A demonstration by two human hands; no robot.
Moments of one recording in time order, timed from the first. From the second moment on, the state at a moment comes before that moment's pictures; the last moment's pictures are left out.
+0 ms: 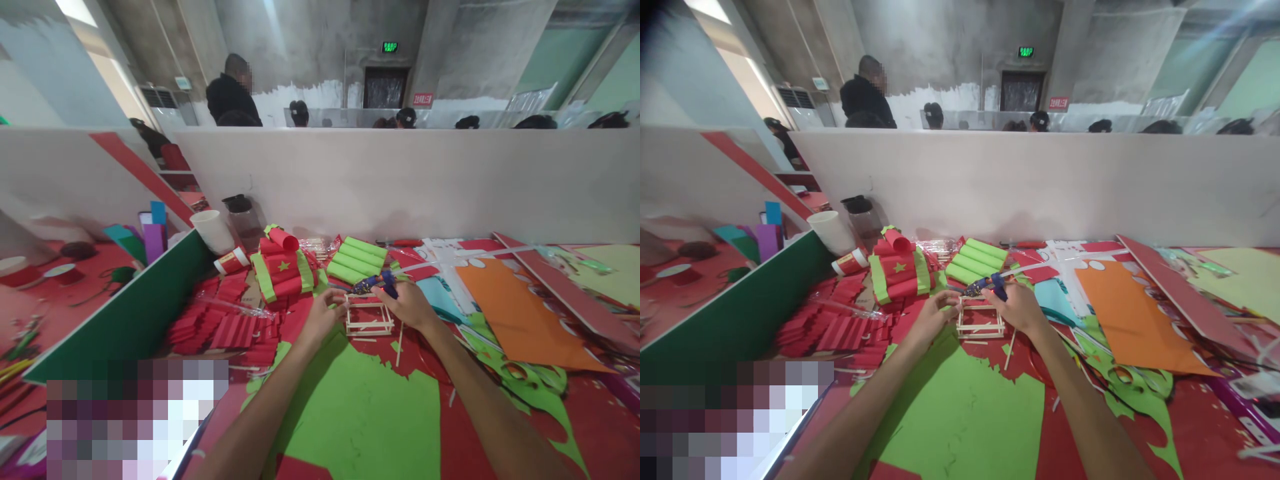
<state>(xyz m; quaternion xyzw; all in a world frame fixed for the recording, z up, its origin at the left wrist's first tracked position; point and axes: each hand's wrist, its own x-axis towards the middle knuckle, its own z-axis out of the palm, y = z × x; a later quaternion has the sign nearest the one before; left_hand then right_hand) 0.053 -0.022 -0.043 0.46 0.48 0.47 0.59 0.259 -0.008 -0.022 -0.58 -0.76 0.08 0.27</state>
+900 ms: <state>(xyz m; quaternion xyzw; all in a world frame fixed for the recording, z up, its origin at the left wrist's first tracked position) 0.053 -0.022 -0.041 0.45 0.48 0.47 0.59 0.274 -0.007 -0.015 -0.58 -0.75 0.17 0.29</state>
